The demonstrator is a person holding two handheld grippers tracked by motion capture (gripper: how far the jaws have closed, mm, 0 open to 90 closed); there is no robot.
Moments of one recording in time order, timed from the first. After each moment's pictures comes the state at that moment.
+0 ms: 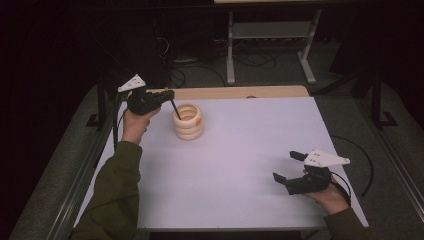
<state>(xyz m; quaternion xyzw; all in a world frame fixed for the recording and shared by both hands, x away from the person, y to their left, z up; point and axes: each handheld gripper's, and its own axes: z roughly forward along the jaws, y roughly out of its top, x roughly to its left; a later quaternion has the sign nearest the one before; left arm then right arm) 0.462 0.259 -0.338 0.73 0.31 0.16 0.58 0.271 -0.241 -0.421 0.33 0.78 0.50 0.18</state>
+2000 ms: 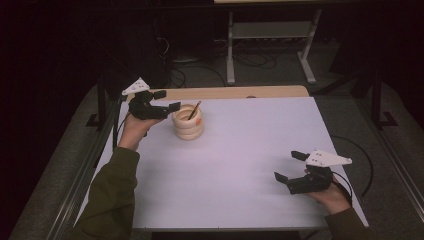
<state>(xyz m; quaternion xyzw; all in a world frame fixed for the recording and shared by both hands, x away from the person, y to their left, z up) 0.443 0.247 -0.333 0.75 0.31 0.17 0.56 0.272 -0.245 -0.423 0.33 0.78 0.50 0.18</state>
